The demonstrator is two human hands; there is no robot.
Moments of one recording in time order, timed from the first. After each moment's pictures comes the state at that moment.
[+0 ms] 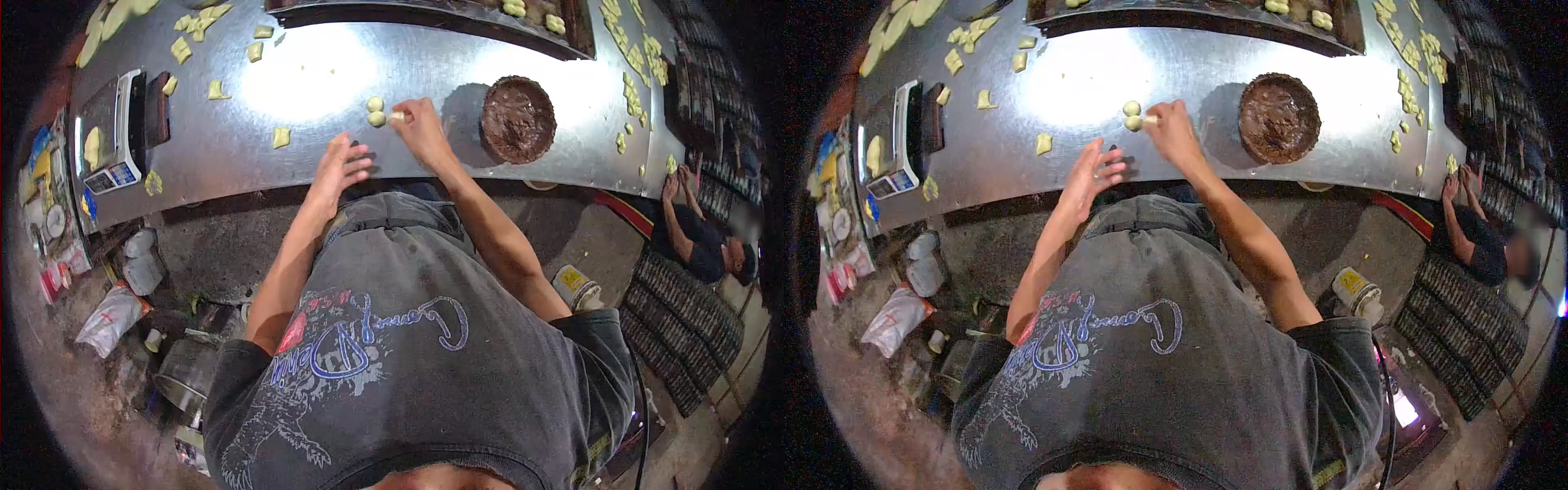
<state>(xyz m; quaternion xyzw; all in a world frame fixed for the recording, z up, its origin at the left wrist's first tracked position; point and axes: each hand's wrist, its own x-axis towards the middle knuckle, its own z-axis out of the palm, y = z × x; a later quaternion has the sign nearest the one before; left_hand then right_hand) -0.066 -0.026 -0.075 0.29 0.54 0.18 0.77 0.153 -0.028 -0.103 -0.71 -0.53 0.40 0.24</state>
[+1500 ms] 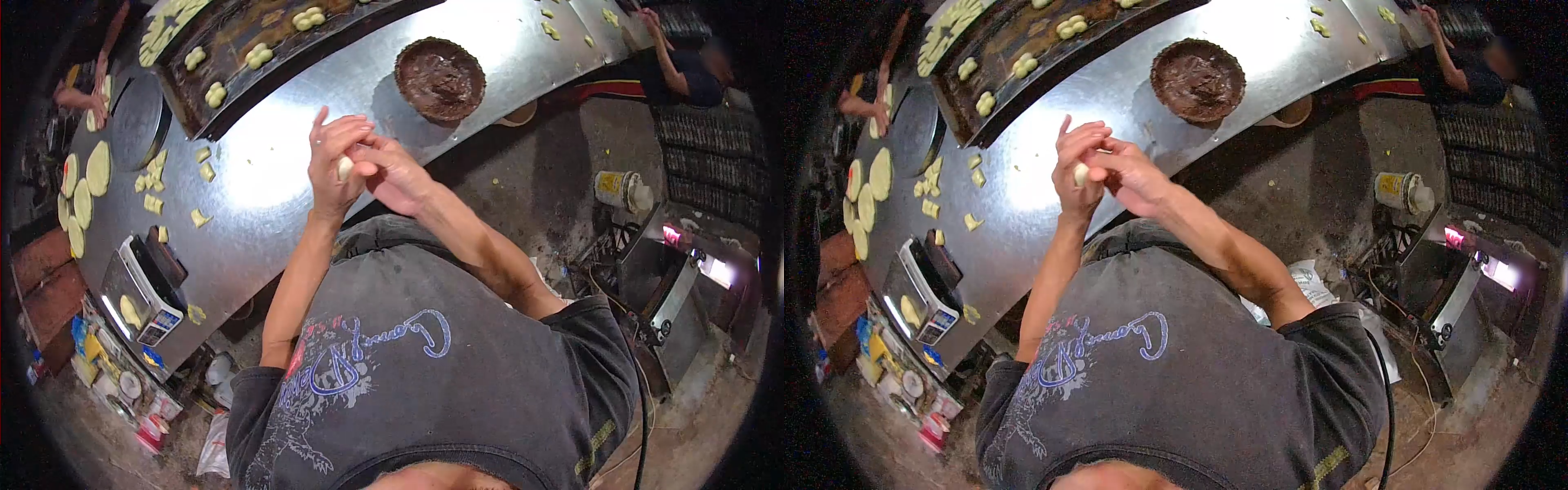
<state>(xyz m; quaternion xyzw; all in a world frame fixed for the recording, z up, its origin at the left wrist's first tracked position) 0.043 0.019 -0.018 0.77 0.06 0.48 0.42 0.123 -0.085 0.017 -0.37 -0.04 0.62 0.69</state>
